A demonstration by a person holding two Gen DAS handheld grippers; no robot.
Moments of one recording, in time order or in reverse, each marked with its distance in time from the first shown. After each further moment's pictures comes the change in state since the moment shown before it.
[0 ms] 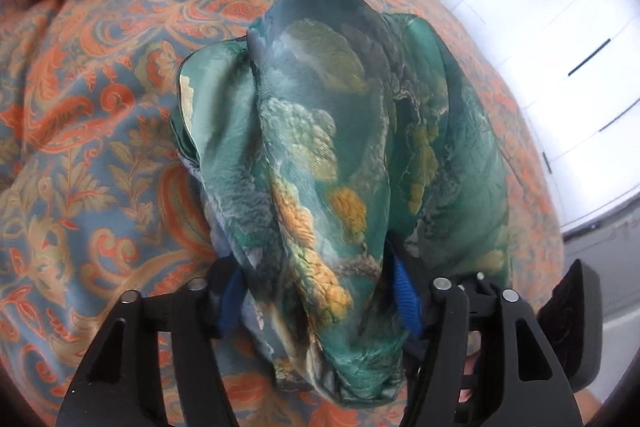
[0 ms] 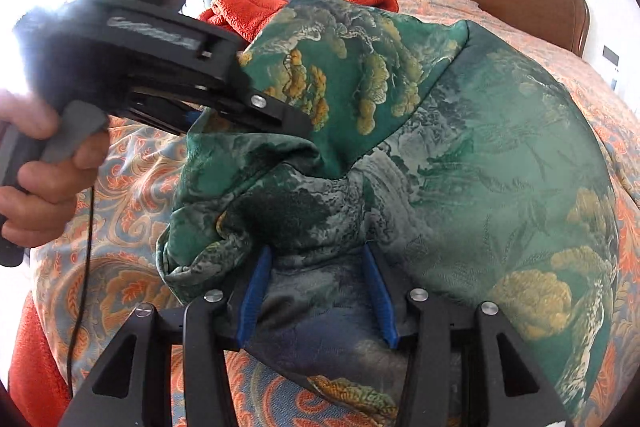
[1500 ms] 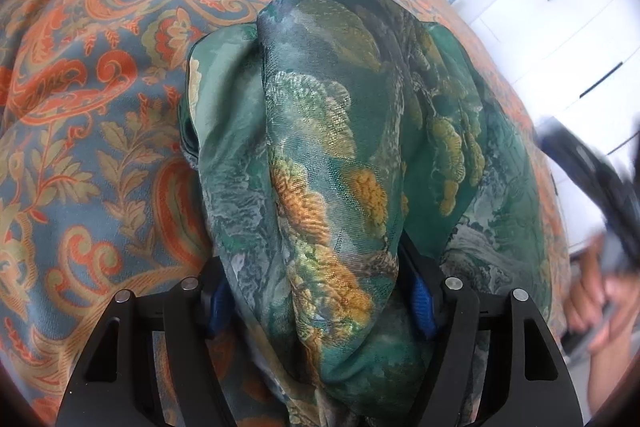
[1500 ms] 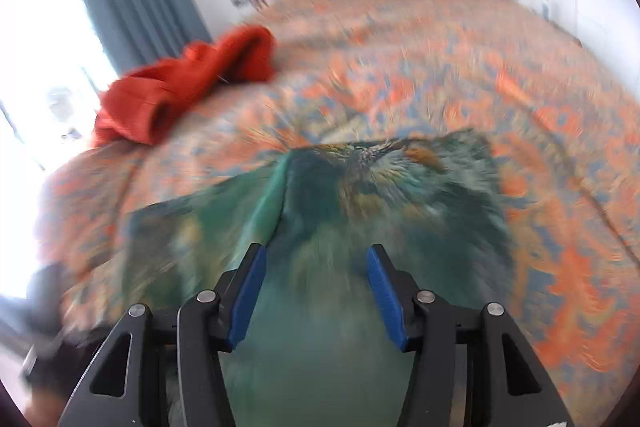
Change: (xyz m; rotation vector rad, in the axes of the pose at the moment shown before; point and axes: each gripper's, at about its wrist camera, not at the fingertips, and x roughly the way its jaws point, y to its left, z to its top) left arm 0.036 0.012 -0.017 -0.086 -0.032 -0.013; right arm -0.036 -0.116 0.097 0.308 -0.023 -0.107
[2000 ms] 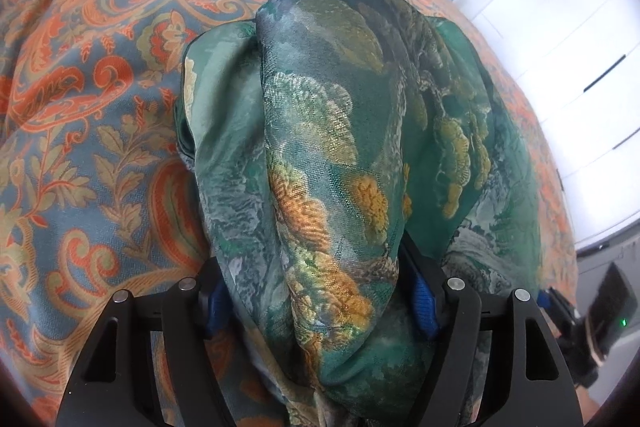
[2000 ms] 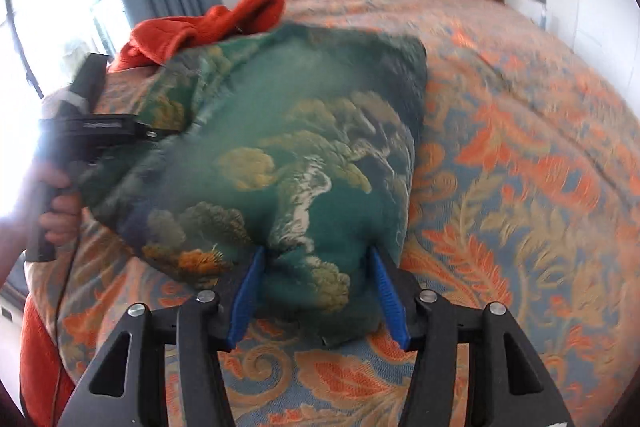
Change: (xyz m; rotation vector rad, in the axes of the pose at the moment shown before) left arm 0.004 -0.007 0.005 0.021 0.001 0.033; right arm -0.057 -0.038 -0.146 -0.051 0.074 -0.038
